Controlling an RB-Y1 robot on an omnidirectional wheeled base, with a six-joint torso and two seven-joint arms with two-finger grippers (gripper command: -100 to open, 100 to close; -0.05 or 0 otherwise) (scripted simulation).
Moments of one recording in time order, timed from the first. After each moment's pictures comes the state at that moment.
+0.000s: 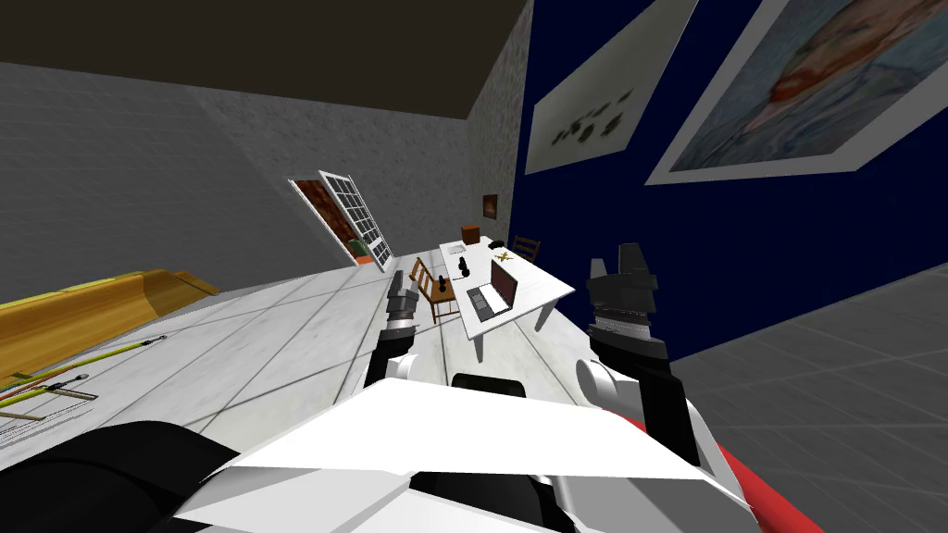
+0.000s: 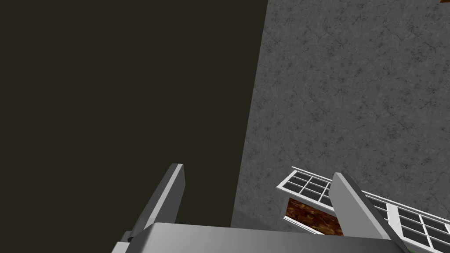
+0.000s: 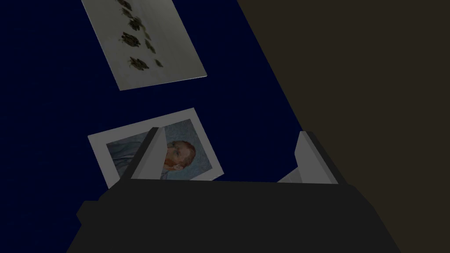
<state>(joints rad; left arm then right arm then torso) 0.54 -0.04 -0.01 -2.21 0.00 -0.40 -0.04 0.46 0.03 -0.04 -2.38 0.06 -0.38 0.06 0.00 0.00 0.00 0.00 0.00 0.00</state>
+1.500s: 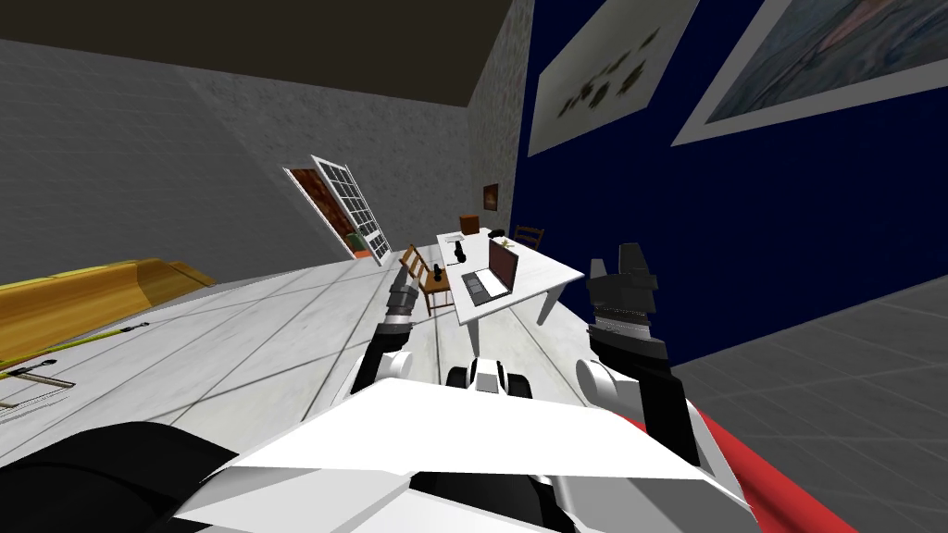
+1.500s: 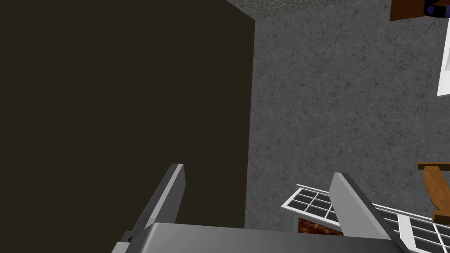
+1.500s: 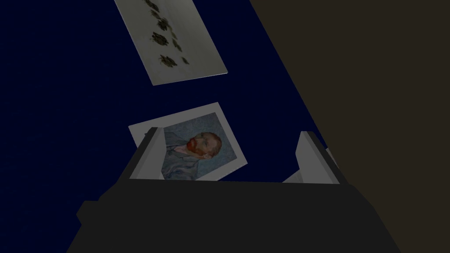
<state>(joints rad) 0.50 0.10 0.01 -2.23 0.00 -0.34 -0.06 0.46 0.03 -0.04 -2.38 0.06 -0.38 0.06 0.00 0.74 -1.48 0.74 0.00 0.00</state>
